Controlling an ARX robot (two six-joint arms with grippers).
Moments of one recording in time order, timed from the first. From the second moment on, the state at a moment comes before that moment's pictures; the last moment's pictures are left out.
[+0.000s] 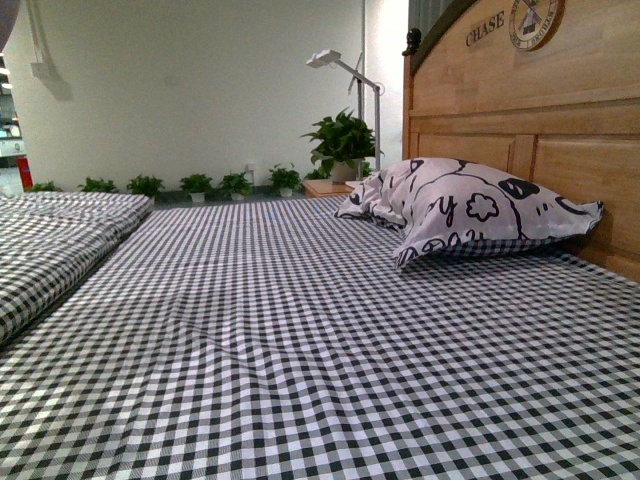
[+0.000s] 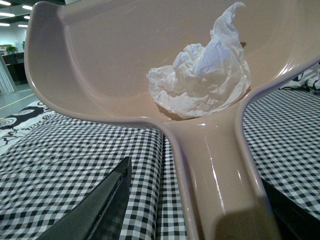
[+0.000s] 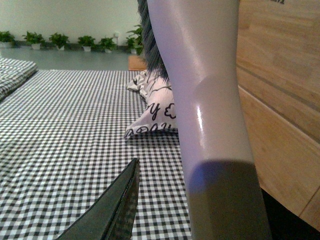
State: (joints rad) left arm 0.17 1.08 0.51 0.75 0.01 0.17; right arm -0.03 0.79 0.96 -0.09 -0.18 -0.08
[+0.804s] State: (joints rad) left arm 0.17 1.07 0.48 0.75 0.00 0.16; right arm -0.01 0.78 0.93 -0.10 -0.14 -0.05
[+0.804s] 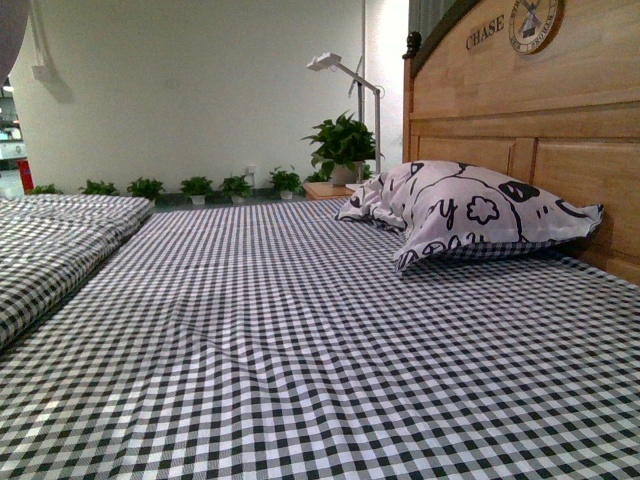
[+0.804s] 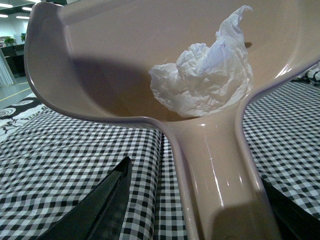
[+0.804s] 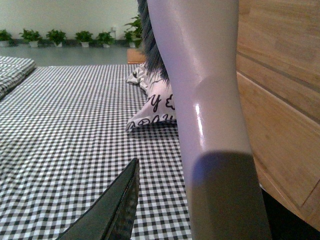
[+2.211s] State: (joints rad) left arm 0.17 1.07 0.48 0.75 0.00 0.16; right arm -0.01 0.78 0.93 -0.10 -0.14 -0.04
